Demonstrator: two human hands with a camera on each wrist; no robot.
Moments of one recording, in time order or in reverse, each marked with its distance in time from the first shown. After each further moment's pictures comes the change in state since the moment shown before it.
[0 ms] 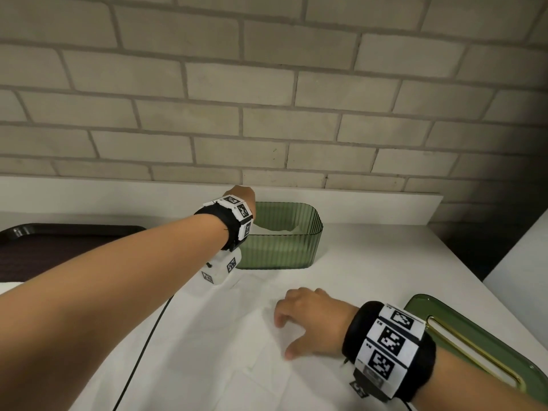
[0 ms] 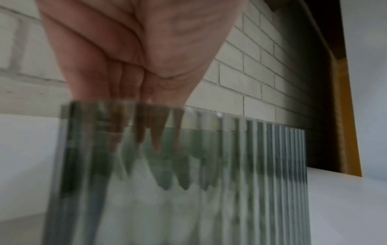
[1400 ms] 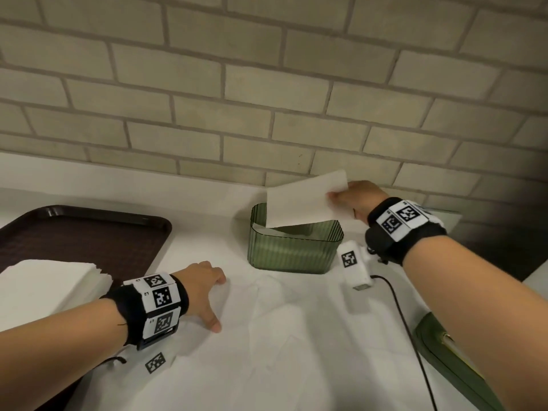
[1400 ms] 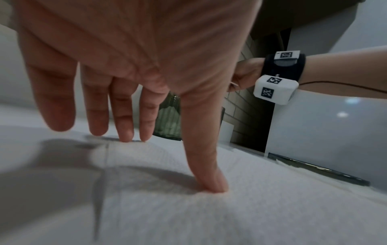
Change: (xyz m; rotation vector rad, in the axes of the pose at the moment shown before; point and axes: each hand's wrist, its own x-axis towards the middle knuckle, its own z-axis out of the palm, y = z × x) left_hand -0.118 -0.103 0.097 -0.177 -0.312 0.144; right_hand 0.068 0.060 -0.146 0.775 0.579 0.531
